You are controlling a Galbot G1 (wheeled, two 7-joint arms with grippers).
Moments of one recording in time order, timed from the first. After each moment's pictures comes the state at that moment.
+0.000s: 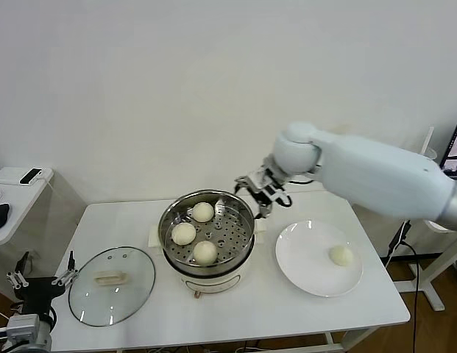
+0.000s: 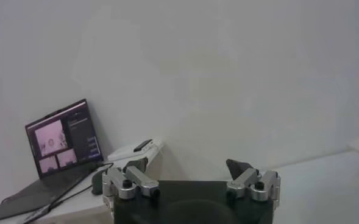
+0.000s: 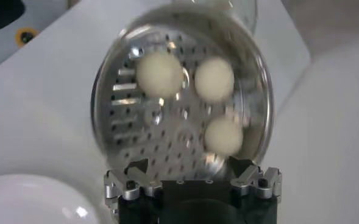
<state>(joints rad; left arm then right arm) 1.68 -1.27 -0.91 -2.19 -0.09 0.21 -0.14 0.48 0.90 -1.07 1.53 0.06 -0.19 -1.06</state>
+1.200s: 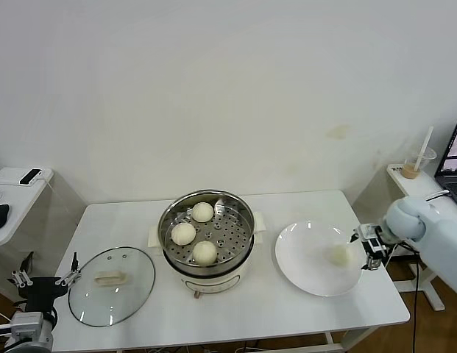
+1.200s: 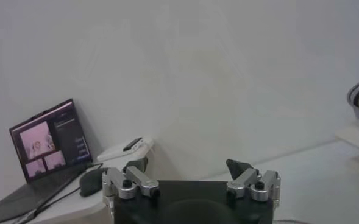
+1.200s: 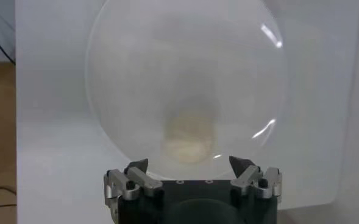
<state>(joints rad) 1.68 -1.23 -0.90 -2.16 -0.08 0.22 -0.14 -0.26 0.55 -0.48 1.35 -0.33 -0.14 -1.13</state>
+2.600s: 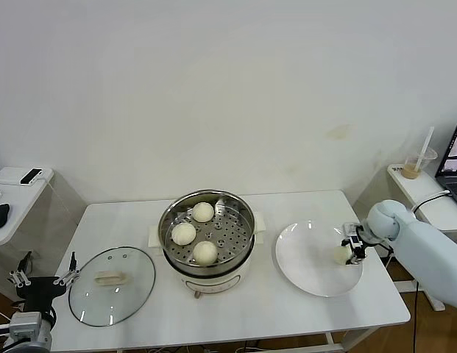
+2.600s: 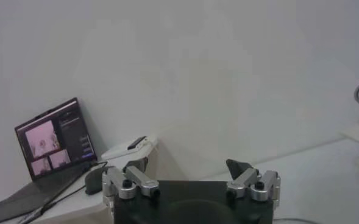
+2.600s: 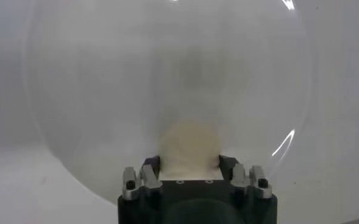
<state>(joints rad) 1.68 -1.23 -0.91 -2.17 -0.08 0.23 -0.14 -0.27 0.72 -0.42 1.15 -0.39 -0.18 -1.12</state>
